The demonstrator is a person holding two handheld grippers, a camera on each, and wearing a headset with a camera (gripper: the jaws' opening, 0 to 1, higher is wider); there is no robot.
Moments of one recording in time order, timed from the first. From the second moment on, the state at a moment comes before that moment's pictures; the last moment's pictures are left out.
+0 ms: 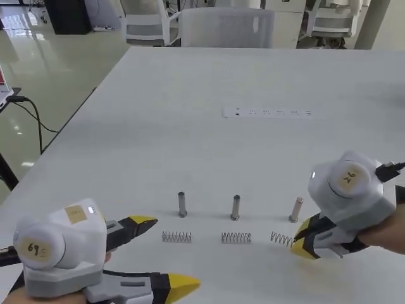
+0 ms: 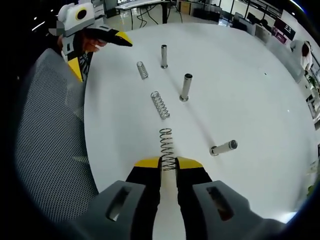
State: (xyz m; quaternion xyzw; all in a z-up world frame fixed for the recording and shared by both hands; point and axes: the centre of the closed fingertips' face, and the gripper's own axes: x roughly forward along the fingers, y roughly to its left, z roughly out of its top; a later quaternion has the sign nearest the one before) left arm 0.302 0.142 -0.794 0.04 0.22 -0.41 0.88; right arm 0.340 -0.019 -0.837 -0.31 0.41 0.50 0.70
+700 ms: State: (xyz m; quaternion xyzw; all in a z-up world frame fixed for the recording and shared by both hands) left arm 0.309 0.103 -0.787 0.08 0.22 -0.49 0.84; right arm 0.329 0.016 -0.814 -0.33 0.37 0.54 0.68
